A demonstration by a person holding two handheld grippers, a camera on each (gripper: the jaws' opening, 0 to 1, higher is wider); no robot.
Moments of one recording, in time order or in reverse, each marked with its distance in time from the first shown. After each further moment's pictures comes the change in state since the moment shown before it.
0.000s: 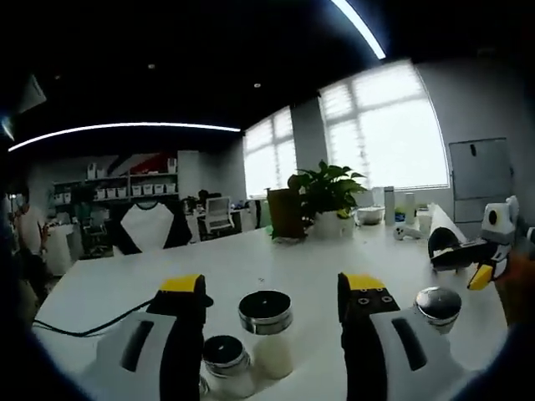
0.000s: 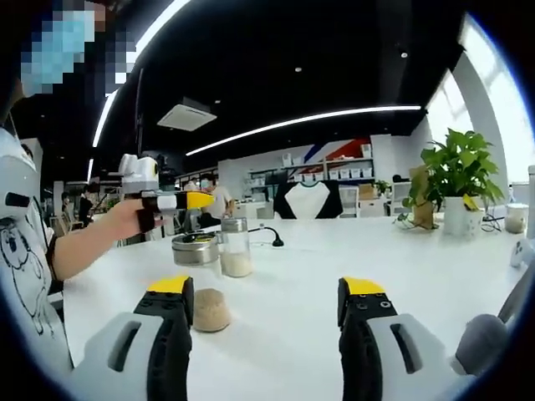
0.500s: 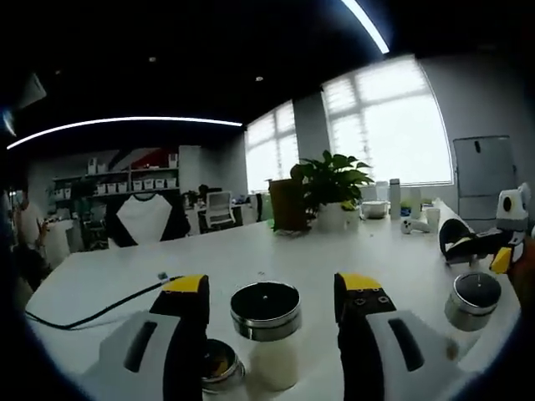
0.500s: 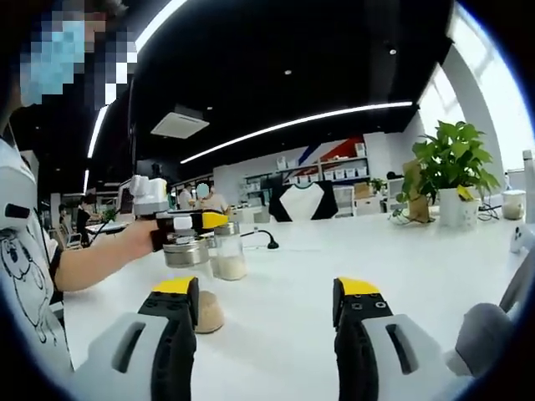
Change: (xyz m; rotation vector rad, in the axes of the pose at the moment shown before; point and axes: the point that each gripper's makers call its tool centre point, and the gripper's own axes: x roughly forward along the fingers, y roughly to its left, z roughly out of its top) left arm 0.033 0.002 -0.025 -0.001 0.002 0.011; right arm -0.003 -0.013 -0.003 0.046 -0.020 -0.019
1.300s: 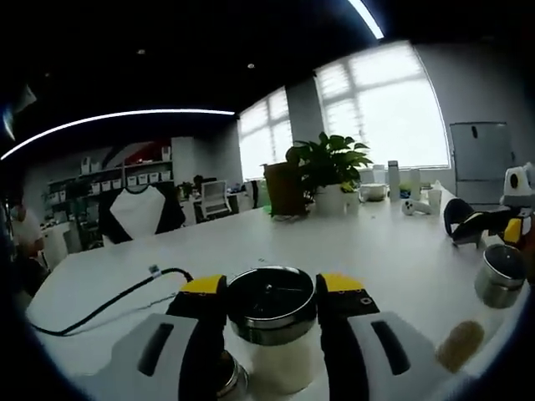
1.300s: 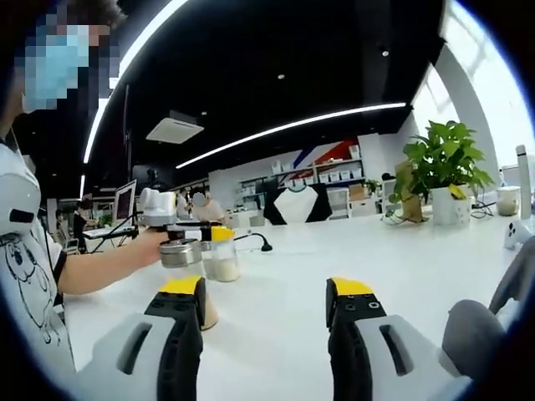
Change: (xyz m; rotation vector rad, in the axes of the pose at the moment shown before) left arm 0.019 -0.002 -0.025 0.065 0.076 -0.025; right arm -0.013 -0.012 0.001 0.013 -0.018 -0.025
